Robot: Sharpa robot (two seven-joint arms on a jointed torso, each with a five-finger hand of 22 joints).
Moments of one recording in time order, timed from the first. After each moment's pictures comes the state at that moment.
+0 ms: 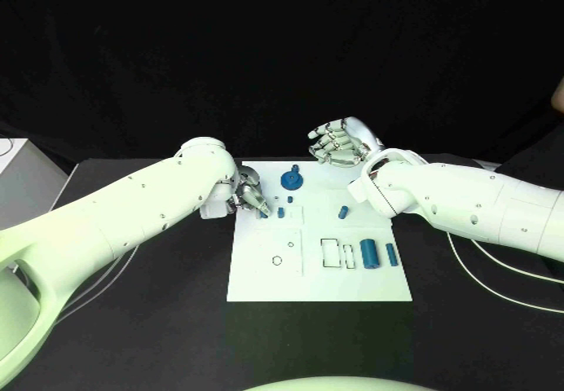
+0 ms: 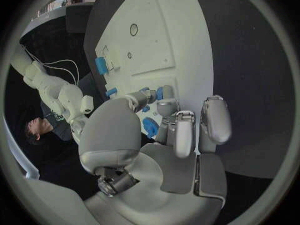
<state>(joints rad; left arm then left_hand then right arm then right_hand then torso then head) 1.28 -0.29 0.09 0.94 -1.18 0.46 -0.46 1.09 -0.15 0.70 0.12 0.30 0.93 0.06 0.70 0.60 1.31 -0.03 1.20 0.72 1.46 -0.07 1.57 1.31 0.08 1.39 0.04 1.32 1.31 1.29 -0.71 -0.11 1.25 -0.71 -0.59 0.26 1.25 -0.23 0.57 0.08 0.44 0.86 0.21 0.14 0.31 0.99 0.15 0.38 0.22 1.14 0.07 0.35 0.65 0.18 1.17 0.17 0.10 0.31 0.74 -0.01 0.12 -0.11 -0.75</state>
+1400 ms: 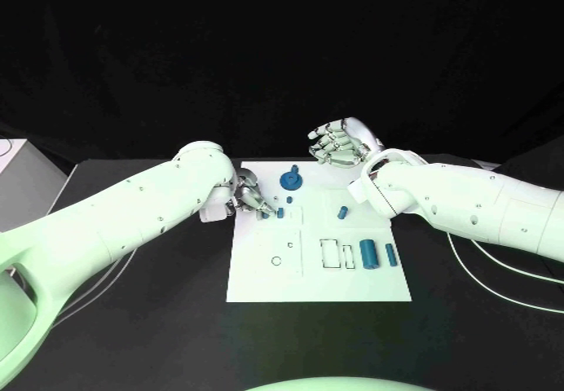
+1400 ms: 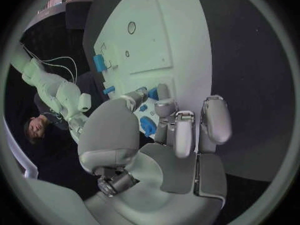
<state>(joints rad) 1.27 -0.31 0.08 0.95 -1.16 0.42 -0.47 1.05 -0.18 0.49 0.23 0.26 0.99 0.03 0.67 0.60 1.32 -0.03 1.20 0.74 1.46 -0.08 1.57 1.31 0.08 1.40 0.04 1.31 1.31 1.29 -0.71 -0.11 1.25 -0.71 -0.59 0.26 1.25 -0.23 0.57 0.08 0.44 0.85 0.21 0.14 0.31 0.99 0.15 0.38 0.22 1.14 0.07 0.35 0.65 0.18 1.17 0.17 0.10 0.31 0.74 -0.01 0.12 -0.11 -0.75</state>
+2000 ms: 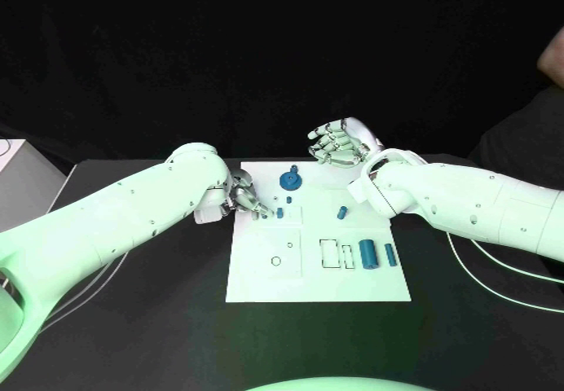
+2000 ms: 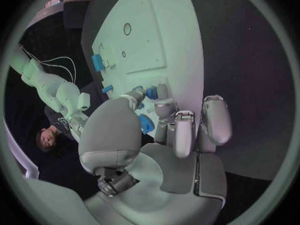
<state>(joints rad) 1.27 -0.34 0.08 0.98 -1.16 0.39 -0.48 1.07 -0.18 0.39 0.29 0.14 0.99 0.03 0.66 0.60 1.32 -0.03 1.20 0.75 1.46 -0.08 1.57 1.31 0.08 1.40 0.03 1.31 1.31 1.29 -0.71 -0.11 1.25 -0.71 -0.59 0.26 1.25 -0.23 0.57 0.08 0.44 0.85 0.21 0.14 0.31 1.00 0.15 0.38 0.21 1.14 0.08 0.34 0.65 0.18 1.18 0.18 0.10 0.29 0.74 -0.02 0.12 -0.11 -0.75</state>
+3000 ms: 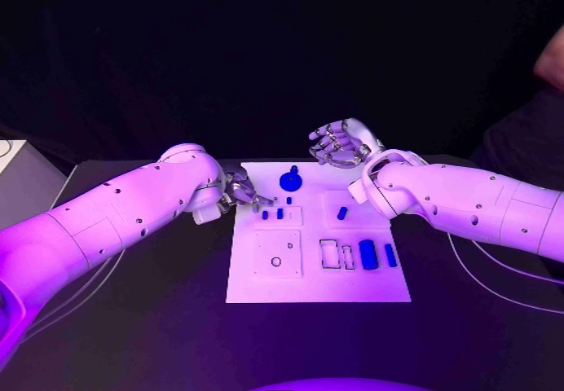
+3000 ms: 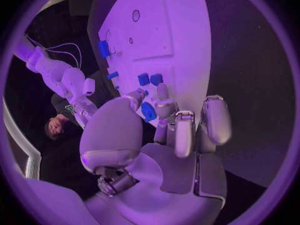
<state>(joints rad) 1.27 -0.38 0.09 1.01 -1.08 0.29 -0.45 1.06 -0.16 0.34 0.29 0.06 1.00 0.03 0.65 0.60 1.32 -0.03 1.20 0.75 1.46 -0.08 1.57 1.31 0.08 1.40 0.03 1.31 1.31 1.29 -0.72 -0.11 1.25 -0.71 -0.59 0.26 1.25 -0.23 0.57 0.08 0.44 0.85 0.21 0.14 0.31 1.00 0.15 0.38 0.21 1.14 0.08 0.34 0.65 0.18 1.18 0.18 0.10 0.29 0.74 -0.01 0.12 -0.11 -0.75</state>
